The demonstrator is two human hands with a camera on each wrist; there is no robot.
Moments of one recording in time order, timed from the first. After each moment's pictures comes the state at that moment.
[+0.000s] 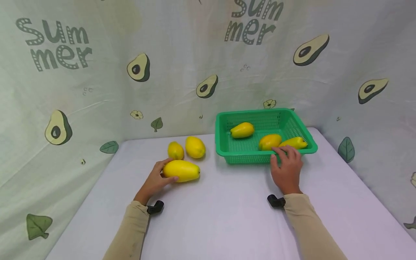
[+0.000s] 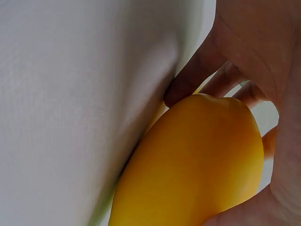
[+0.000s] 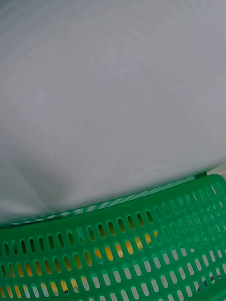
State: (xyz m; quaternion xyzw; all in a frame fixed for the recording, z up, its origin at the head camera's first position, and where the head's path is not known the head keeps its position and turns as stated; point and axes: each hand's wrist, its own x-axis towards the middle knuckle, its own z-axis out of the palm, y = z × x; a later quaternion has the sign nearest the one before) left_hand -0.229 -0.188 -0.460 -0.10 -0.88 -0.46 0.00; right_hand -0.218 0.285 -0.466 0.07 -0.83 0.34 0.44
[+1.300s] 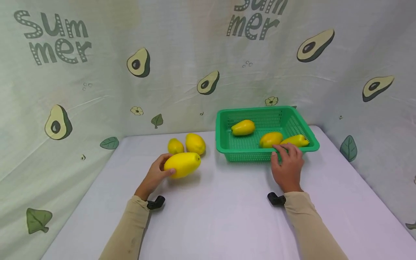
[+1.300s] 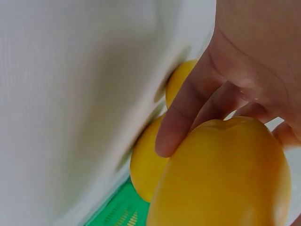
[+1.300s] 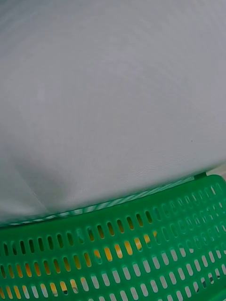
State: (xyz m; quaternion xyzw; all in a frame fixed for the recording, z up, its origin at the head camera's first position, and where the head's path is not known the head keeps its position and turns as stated) left_hand -0.229 -0.180 -0.446 -0.13 -0.81 -0.57 -0.01; right_hand -0.218 0.282 -0.462 0.06 -0.83 0.35 0.43
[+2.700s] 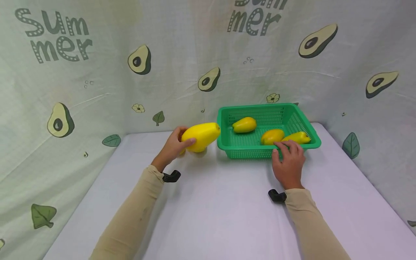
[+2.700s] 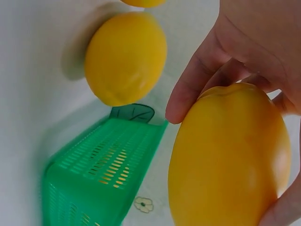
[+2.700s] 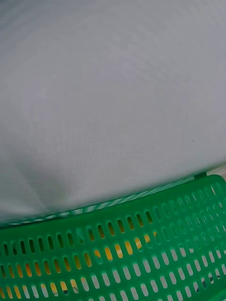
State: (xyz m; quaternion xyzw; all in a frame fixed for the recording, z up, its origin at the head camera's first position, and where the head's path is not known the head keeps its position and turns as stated) left_hand -0.274 -0.107 -0.368 -0.17 -0.82 -0.55 0.00; right_hand -0.222 0.286 -0.464 0.08 -0.82 0.35 0.44
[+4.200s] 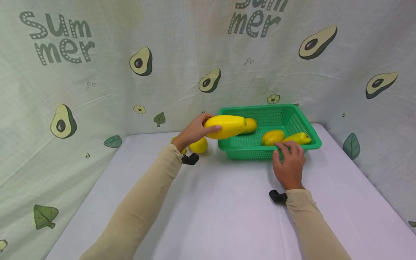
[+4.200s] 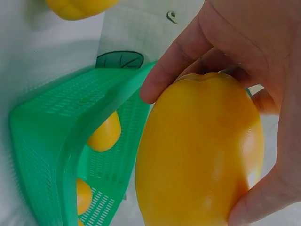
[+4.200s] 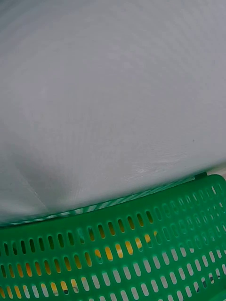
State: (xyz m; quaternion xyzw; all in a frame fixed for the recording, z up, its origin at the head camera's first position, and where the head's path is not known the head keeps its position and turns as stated) left_hand -0.299 -0.039 -0.319 -0.23 -0.85 -0.47 -0.06; right_hand -0.220 0.286 -0.463 0.07 -0.83 0.35 0.43
